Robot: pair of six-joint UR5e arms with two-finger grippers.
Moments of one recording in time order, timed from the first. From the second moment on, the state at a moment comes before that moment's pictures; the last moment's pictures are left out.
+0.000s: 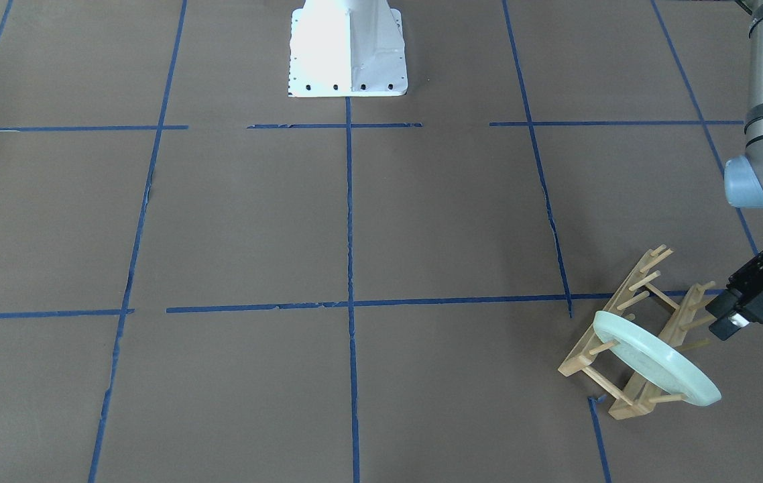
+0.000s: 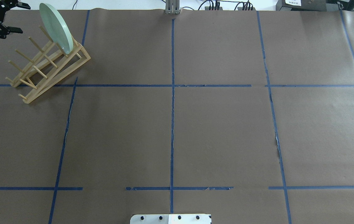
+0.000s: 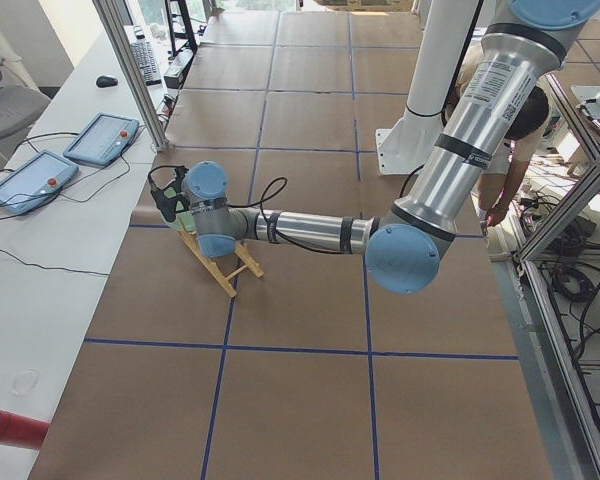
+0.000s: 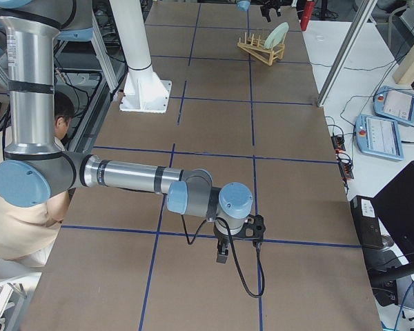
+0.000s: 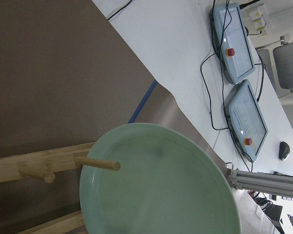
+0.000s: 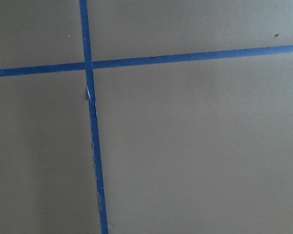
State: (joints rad) left arm -1.25 -2.03 -1.17 -2.88 -2.32 -1.89; right arm 1.62 -1.62 1.56 -1.62 2.32 -0.02
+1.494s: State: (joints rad) left arm -1.22 -2.16 -1.05 -2.87 -2.32 -1.98; right arm 1.62 -1.62 1.56 -1.62 2.32 -0.02
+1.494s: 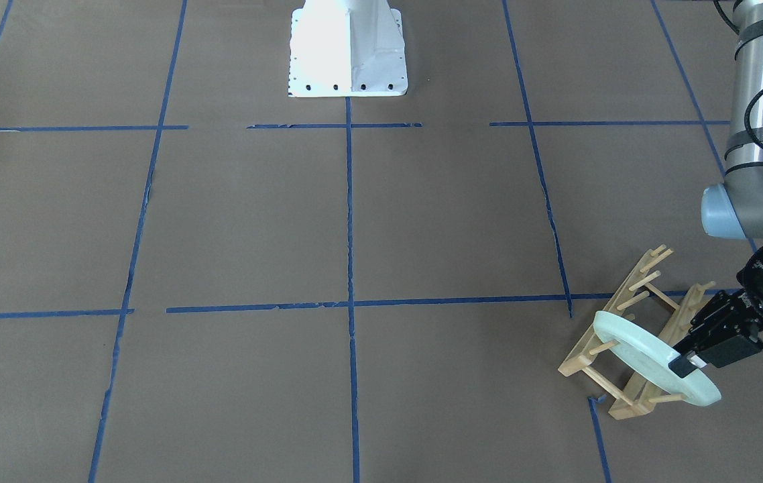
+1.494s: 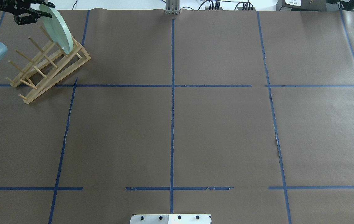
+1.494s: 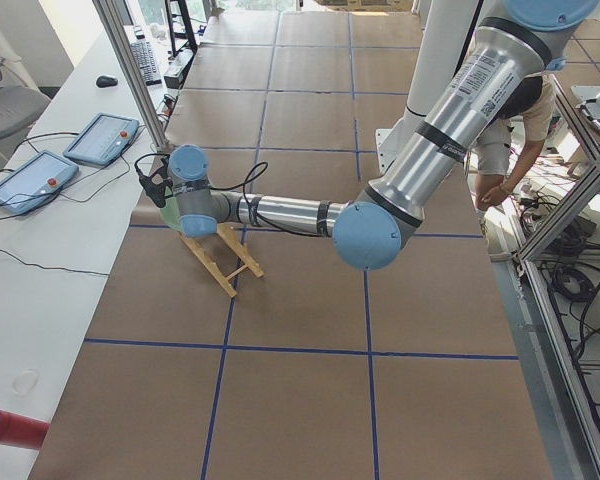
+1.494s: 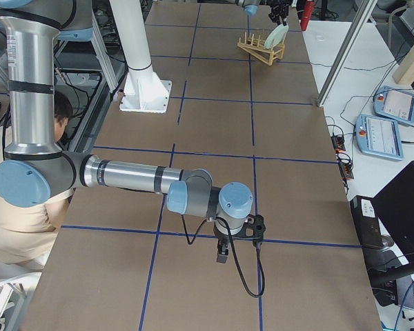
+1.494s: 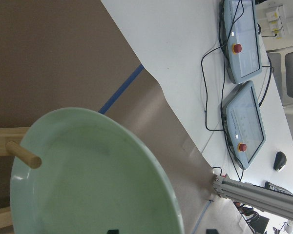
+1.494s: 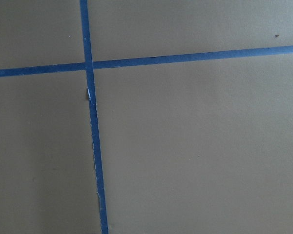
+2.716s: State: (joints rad) left arm -1.22 -2.21 -1.33 -2.61 -2.40 -2.06; right arm 1.62 -1.62 1.56 -1.62 2.32 -0.02
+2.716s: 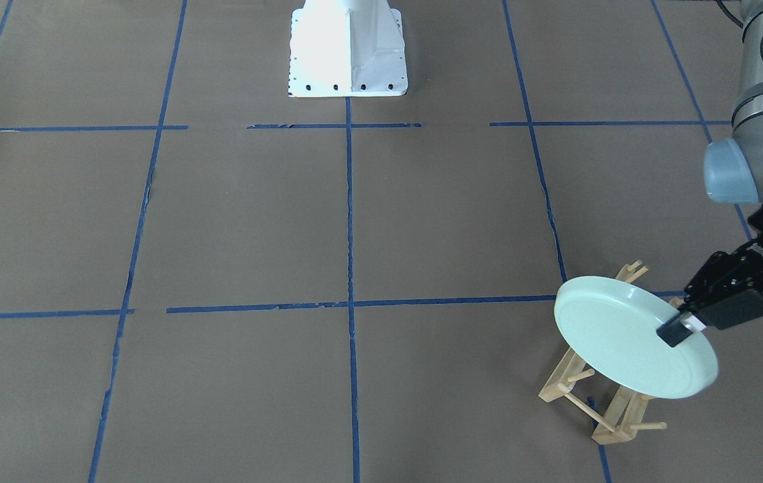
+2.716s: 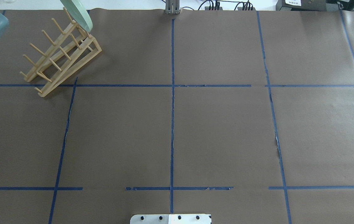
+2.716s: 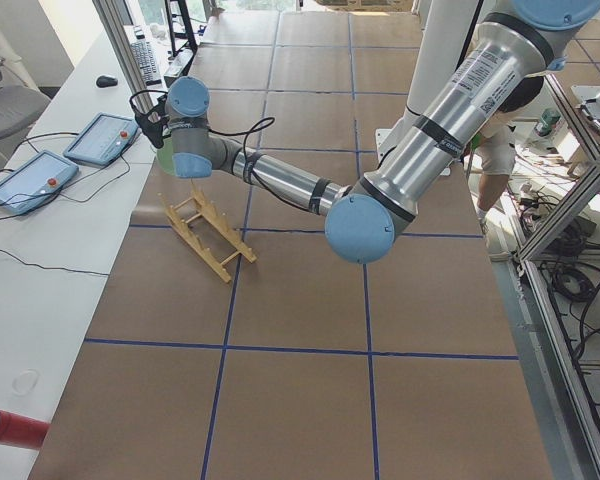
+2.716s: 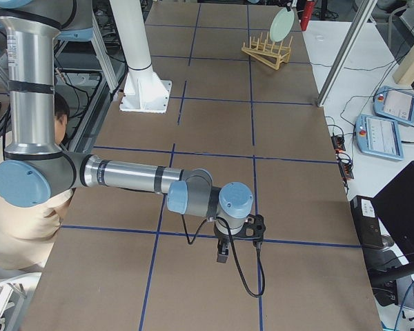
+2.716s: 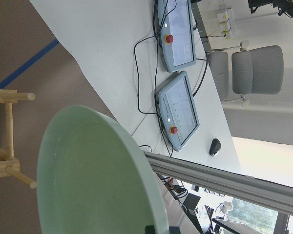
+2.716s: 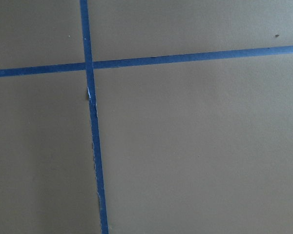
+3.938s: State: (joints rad) left arm -0.84 -2.41 -1.44 -1.33 -2.23 -1.67; right arm 1.62 -1.62 1.56 -1.62 2.32 -0.02
